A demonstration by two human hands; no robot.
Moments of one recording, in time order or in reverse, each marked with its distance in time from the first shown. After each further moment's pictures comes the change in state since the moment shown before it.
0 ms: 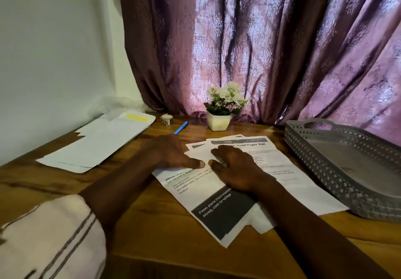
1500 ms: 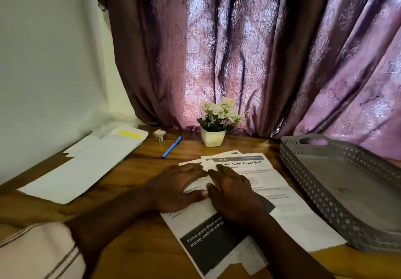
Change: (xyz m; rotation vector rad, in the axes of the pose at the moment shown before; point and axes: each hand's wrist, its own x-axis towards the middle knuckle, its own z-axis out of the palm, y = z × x) left_hand 0.007 0.006 0.031 0.010 -0.054 0.503; right_hand -0.003 0.003 0.005 0.007 0.001 0.055
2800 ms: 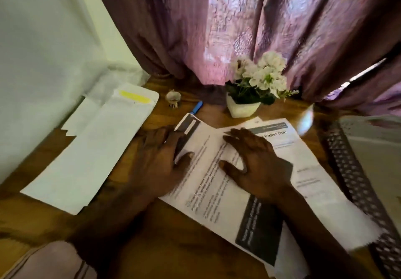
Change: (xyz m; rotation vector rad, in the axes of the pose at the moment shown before) left_hand 0.005 -0.078 0.004 0.012 0.378 -0.371; right_hand 0.081 0.027 -0.004 0.022 -0.082 -0.132
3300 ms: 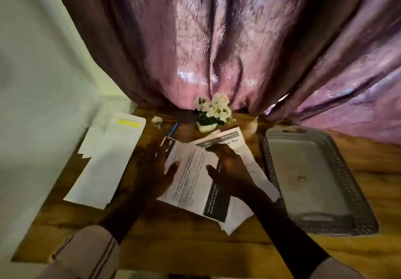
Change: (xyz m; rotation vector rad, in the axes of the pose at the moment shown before) left_hand -0.005 0.056 -0.079 -0.198 -0.170 -0.136; right_hand -0.055 -0.045 -0.102 0.326 0.034 0.180
